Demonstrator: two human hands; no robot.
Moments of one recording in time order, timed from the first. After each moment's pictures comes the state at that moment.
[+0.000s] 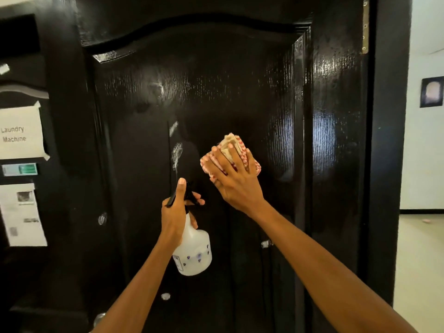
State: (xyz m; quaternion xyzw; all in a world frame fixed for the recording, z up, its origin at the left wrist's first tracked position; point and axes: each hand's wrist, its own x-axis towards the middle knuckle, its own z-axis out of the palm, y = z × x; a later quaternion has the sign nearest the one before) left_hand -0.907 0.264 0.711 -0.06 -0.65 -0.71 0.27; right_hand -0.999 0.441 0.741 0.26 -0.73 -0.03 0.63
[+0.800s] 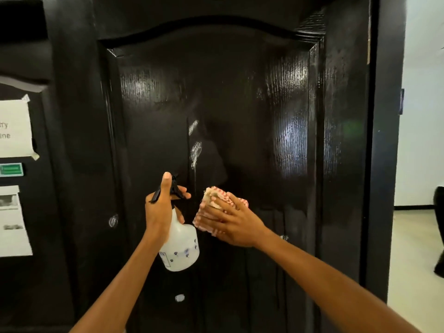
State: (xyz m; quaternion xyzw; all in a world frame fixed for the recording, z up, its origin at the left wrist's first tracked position) left_hand -0.902 0.178 0.718 -0.09 -0.63 -0.72 0.29; right_hand -1.005 0.402 0.643 0.42 -0.69 -0.21 0.55
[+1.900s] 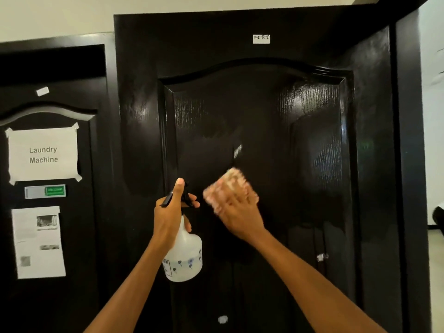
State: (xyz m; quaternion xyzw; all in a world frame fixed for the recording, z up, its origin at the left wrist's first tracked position) left_hand -0.880 0.063 0.759 -0.14 -0.65 -0.69 0.29; right_hand -0.999 0.265 0.707 0.23 -0.75 -0.07 0.62
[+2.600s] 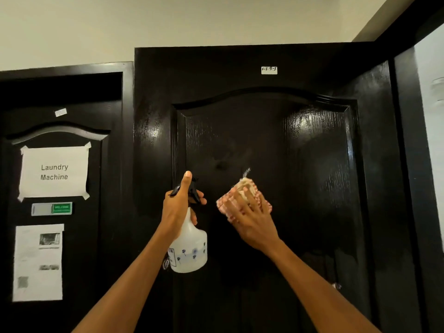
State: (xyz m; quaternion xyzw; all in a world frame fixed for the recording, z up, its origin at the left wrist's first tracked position) left_hand -0.900 0.051 0.822 -0.16 -0.65 -0.69 0.27; right_hand -1.006 0.285 0.746 0.23 -0.76 -0.10 0.60
